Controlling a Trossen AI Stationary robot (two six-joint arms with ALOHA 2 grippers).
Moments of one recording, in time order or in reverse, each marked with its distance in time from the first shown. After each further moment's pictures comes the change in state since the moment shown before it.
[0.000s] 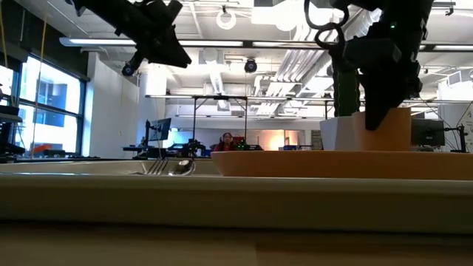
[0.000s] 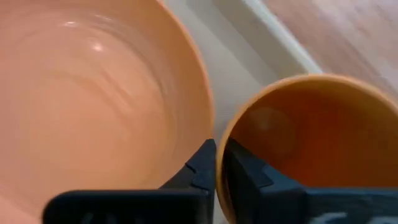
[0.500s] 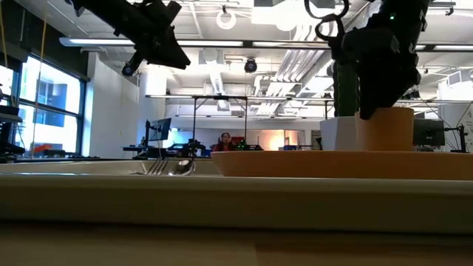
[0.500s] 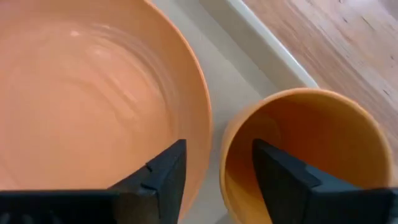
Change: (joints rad) left arm 0.008 -0.006 0.000 -0.020 0.014 0.011; right arm 0.007 -0.020 0.040 -0.050 0.024 -0.001
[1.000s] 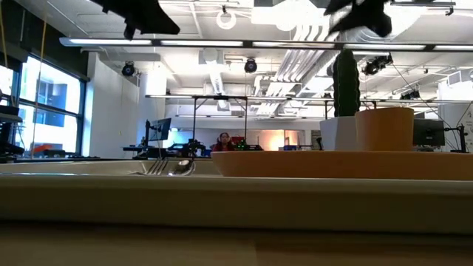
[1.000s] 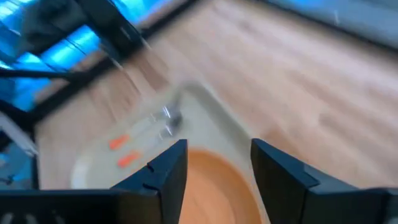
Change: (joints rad) left arm 0.049 -0.184 0.027 0.034 0.026 0.302; right arm 0.000 -0.389 0.001 0.307 0.222 -0.244
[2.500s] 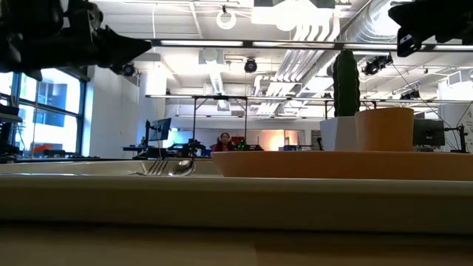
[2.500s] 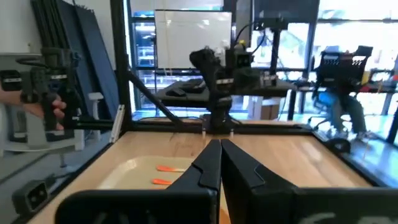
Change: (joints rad) left arm 0.192 -0.267 -0.720 0.872 0.601 0.132; right arm -0.002 -0.942 -0.769 0.569 -0.300 -0.786
